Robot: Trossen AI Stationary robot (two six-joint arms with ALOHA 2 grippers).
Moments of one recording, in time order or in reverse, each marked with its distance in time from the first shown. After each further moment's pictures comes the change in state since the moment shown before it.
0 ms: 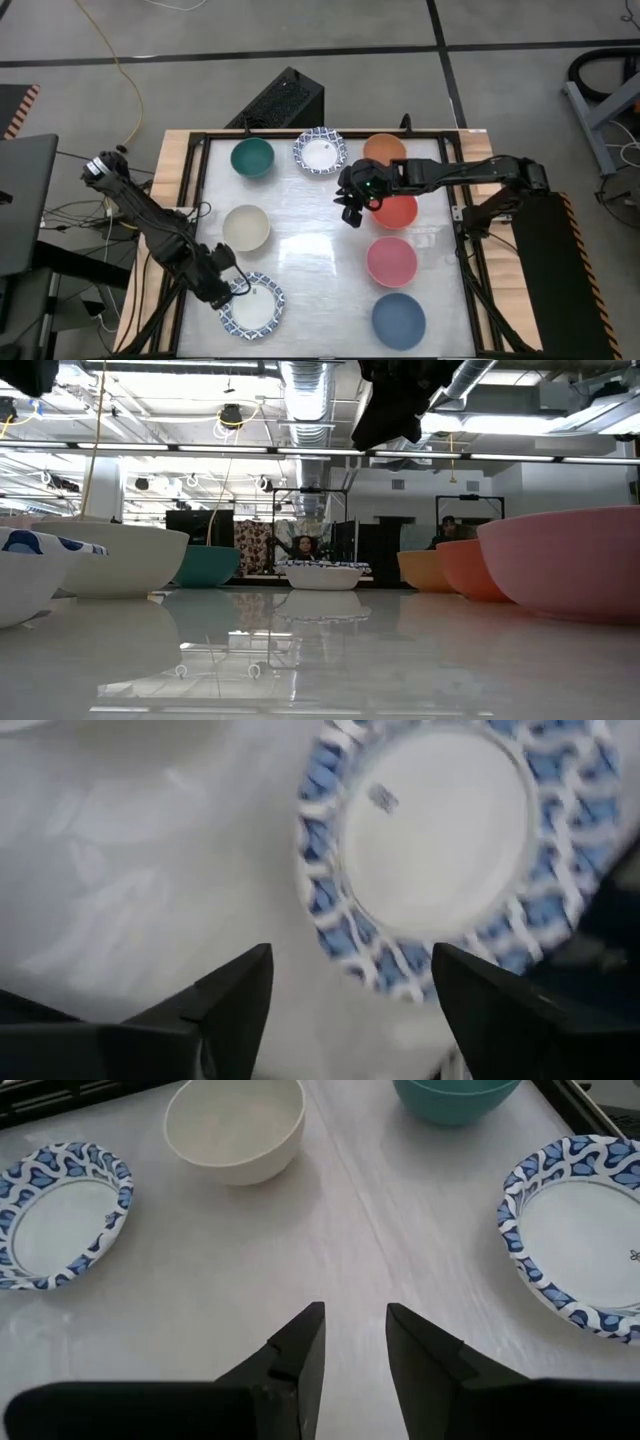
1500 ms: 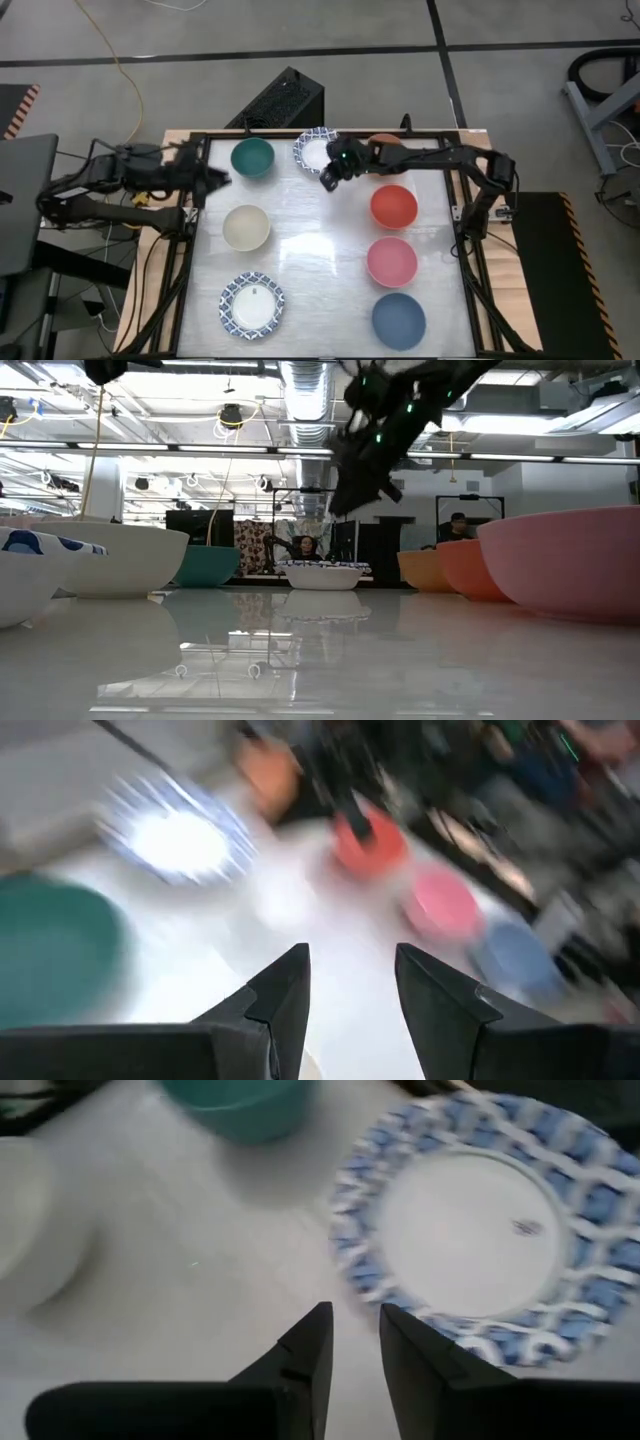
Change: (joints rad) left arm 0.848 -0.538 0.221 0.012 -0.085 0.901; right arm -0.250 0.239 0.004 0.228 0.026 0.119
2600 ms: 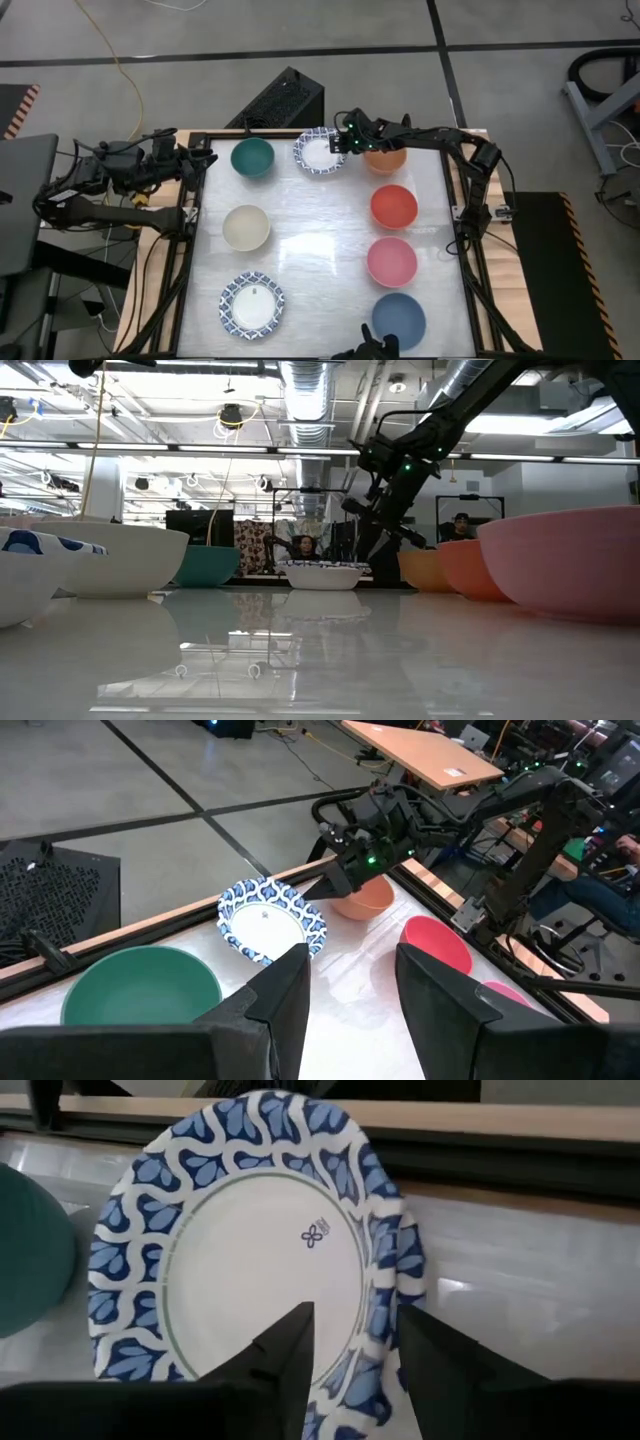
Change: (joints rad) left arm 0.000 -0.099 0.000 0.063 -0.370 0.013; right arm -0.309 0.168 0.000 0.049 -0.082 0.420
